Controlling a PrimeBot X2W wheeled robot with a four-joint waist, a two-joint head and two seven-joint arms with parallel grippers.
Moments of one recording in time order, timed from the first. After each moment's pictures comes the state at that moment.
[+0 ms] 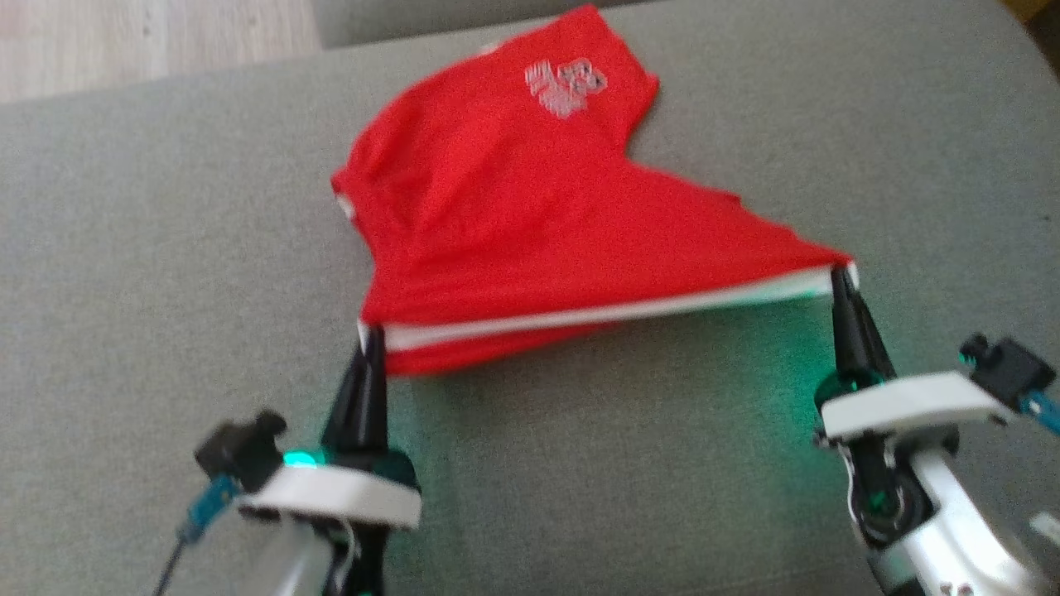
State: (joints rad) left arm -0.19 0.09 -0.36 0.36 -0.68 -0.13 -0.26; right arm -0.26 -0.22 0.32 0.44 1.04 0.12 -0.25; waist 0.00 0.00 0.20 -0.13
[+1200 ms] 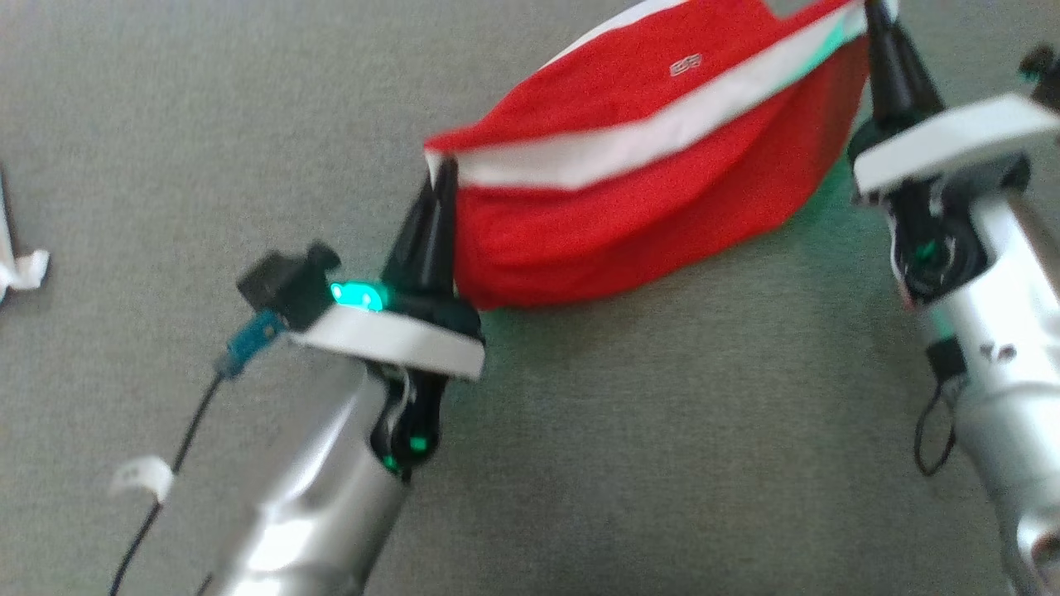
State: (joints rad) left arm -0.50 0.05 -0.52 0.37 -0.79 -0.13 -0.26; right arm -0.74 -0.26 0.35 0.58 0.96 0.12 -0.09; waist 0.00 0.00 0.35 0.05
